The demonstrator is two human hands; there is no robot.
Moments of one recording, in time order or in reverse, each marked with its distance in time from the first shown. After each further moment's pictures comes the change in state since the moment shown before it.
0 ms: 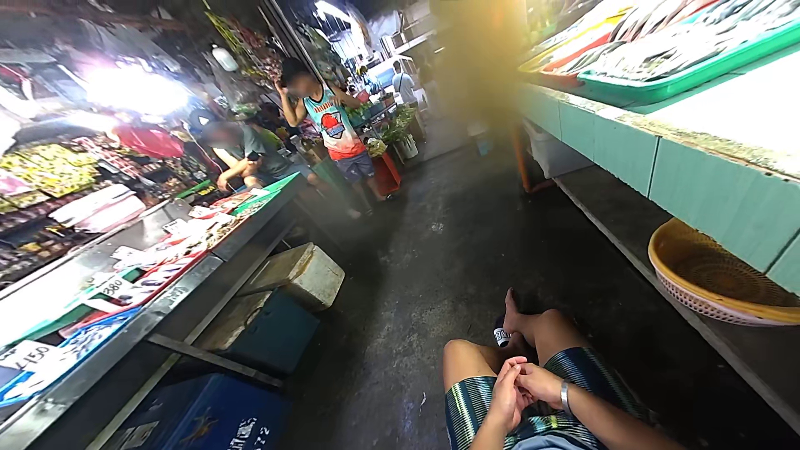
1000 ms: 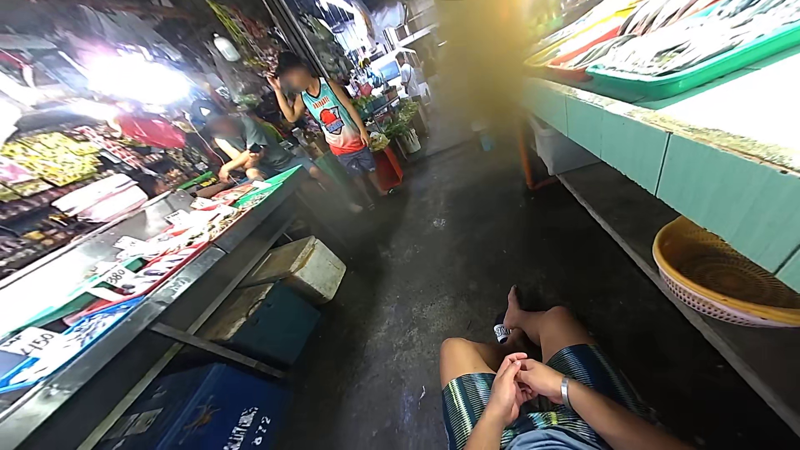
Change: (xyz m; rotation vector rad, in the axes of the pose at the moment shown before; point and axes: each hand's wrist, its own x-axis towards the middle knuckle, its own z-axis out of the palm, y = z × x) left_hand 0.002 -0.001 -0.006 0.022 -0.025 -0.009; right_hand 0.001 -0.001 -0.001 -0.029 -0.008 0.001
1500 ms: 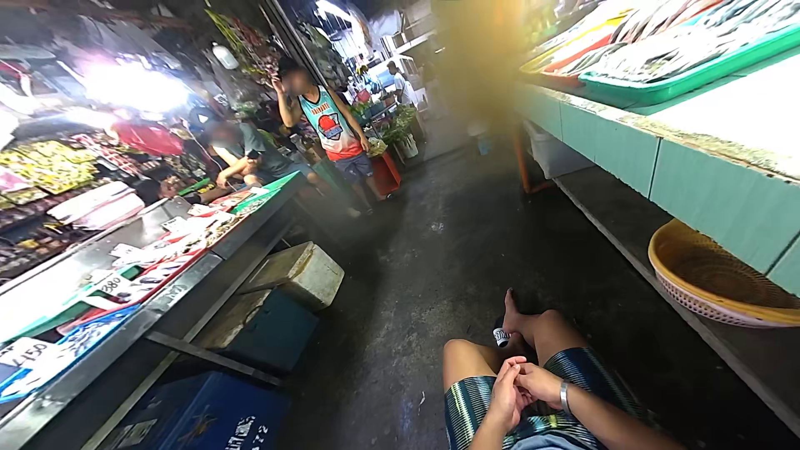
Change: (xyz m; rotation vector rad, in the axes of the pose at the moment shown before) left_hand -0.002 0.002 0.007 -0.017 0.035 0.005; right_hand -0.002 -0.001 0.002 0.017 0.009 -0.004
